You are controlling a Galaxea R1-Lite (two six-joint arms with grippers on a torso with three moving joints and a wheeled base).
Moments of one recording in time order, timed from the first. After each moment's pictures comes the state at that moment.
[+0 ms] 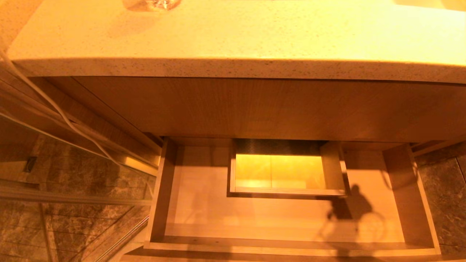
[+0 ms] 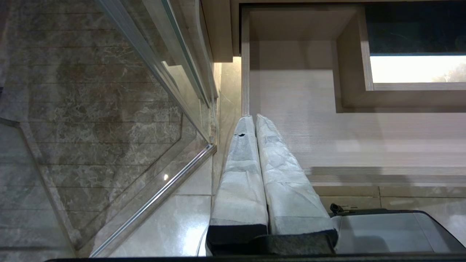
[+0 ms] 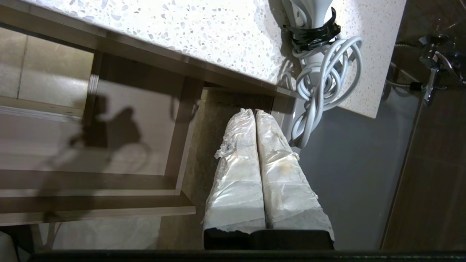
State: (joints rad) left arm 0.00 0.00 0.00 0.00 0.00 0.02; right arm -0.51 1.13 -1.86 0.91 0.12 -0.62
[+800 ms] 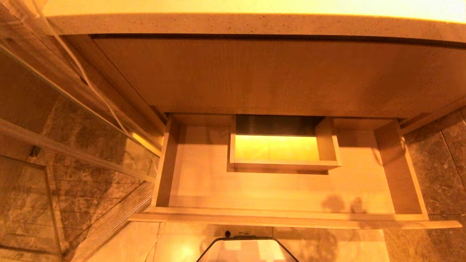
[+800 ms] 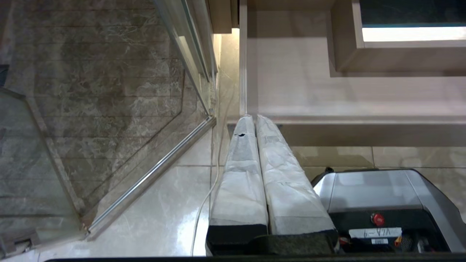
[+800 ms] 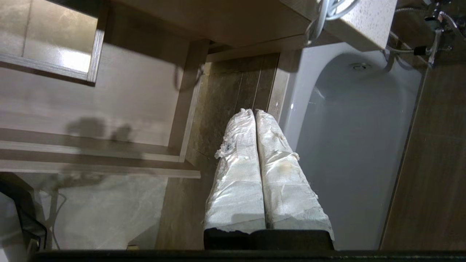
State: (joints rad) left arm 0.00 0.00 0.00 0.00 0.00 0.02; right arm -0.51 1.13 -1.86 0.90 0.12 -0.62
